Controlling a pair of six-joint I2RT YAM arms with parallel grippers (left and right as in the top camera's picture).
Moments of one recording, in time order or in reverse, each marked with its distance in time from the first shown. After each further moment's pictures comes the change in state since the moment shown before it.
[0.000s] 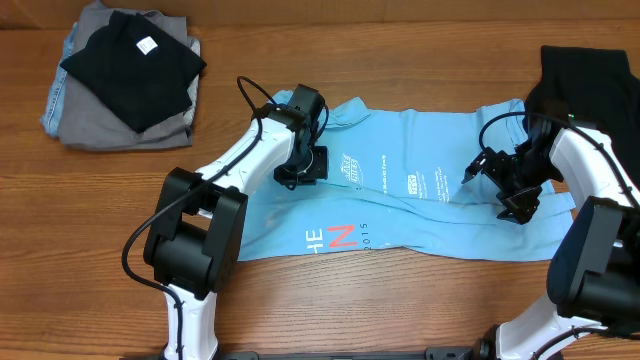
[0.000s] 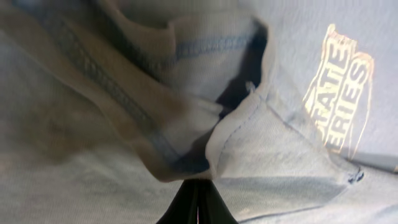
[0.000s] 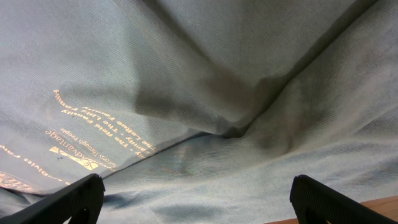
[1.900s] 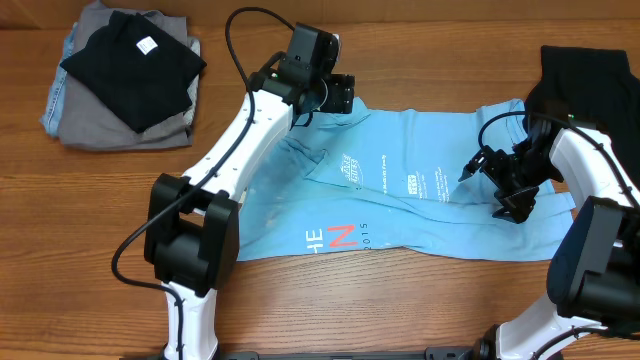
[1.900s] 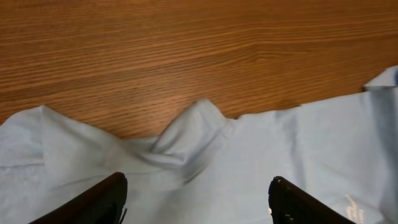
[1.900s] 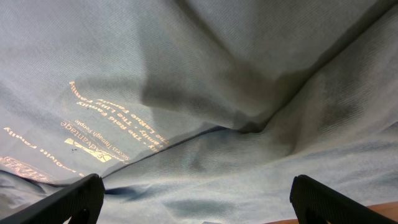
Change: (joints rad) left arm 0.014 0.023 0.291 0.269 -0.046 0.108; right arm 0.000 0.000 -0.002 0.005 -0.050 0.000
